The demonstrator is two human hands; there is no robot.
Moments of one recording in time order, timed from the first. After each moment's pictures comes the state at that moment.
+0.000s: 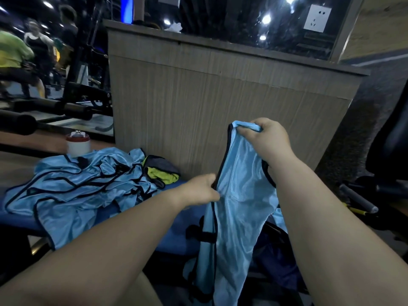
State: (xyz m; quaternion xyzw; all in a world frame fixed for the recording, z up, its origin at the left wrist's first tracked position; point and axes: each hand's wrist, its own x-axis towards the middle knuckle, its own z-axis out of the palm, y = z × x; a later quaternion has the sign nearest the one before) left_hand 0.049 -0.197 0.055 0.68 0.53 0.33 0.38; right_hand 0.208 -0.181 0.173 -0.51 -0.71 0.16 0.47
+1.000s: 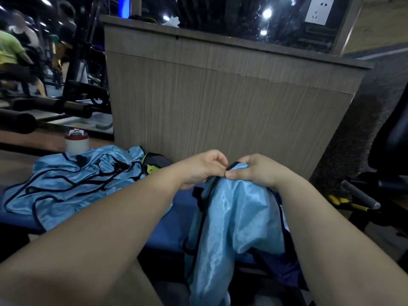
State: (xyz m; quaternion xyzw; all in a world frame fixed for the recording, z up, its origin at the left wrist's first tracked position) left_hand 0.040 -0.195 0.095 0.67 0.41 0.38 0.49; right_hand 0.231 -0.171 0.125 -0.47 -0.79 0.33 0.21
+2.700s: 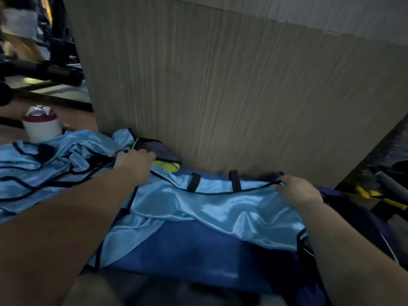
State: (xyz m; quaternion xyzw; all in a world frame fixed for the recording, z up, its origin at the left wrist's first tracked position) left_hand -0.123 -0.039 -0.017 0.64 0.76 -0.05 -0.09; right_hand 0.277 0.005 0.007 -0.72 -0.69 0.05 0.05
